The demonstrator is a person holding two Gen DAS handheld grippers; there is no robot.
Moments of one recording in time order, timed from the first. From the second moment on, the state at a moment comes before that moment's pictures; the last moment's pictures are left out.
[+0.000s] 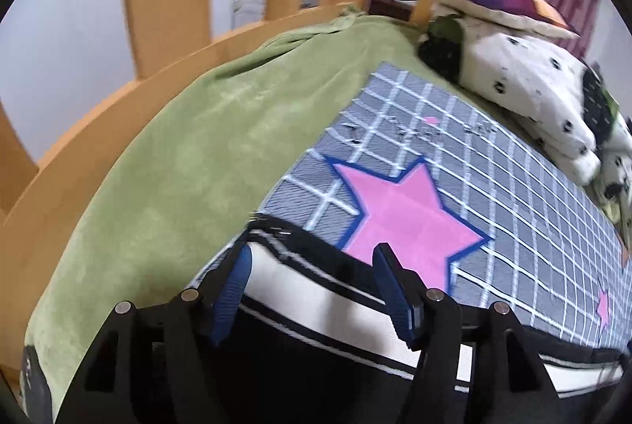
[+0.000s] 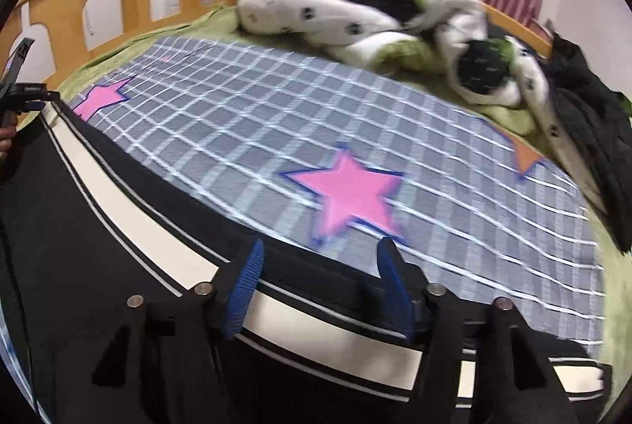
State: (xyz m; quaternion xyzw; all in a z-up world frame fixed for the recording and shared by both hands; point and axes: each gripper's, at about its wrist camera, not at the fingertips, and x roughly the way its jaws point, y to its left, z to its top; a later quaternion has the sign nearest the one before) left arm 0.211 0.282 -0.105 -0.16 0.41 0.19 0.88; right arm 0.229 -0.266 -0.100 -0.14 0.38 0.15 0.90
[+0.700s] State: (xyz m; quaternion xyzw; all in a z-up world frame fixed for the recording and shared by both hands) left arm 0.218 0.245 -0.108 -0.10 0.42 0.16 0.89; right arm 0.244 -0.307 -0.147 -0.15 0.41 0.13 0.89
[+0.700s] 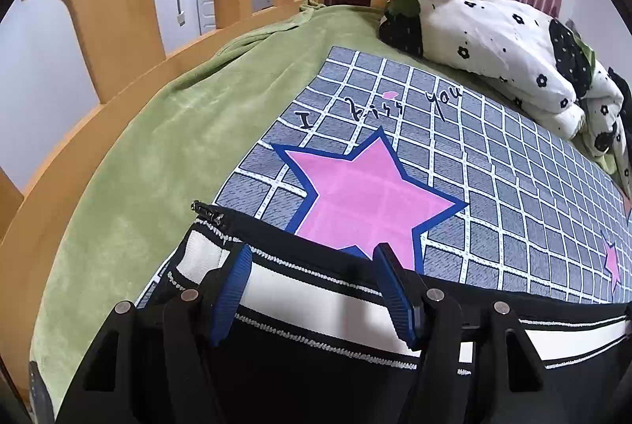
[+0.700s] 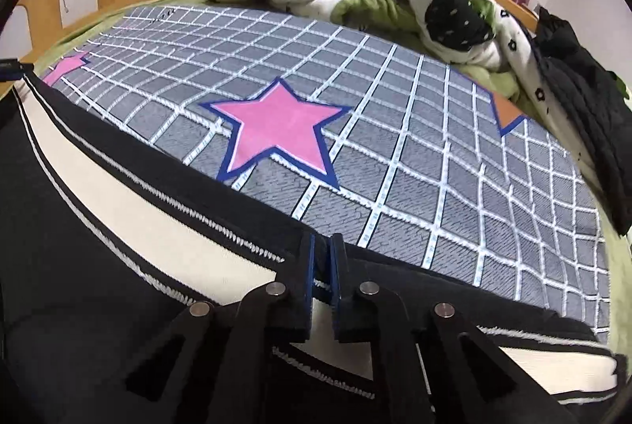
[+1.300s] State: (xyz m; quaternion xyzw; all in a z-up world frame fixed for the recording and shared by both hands) left arm 0.205 0.236 -0.088 -0.12 0.39 0.13 0.90; right arm 0.232 -0.420 -0.110 -0.01 0.41 -0.08 0.91
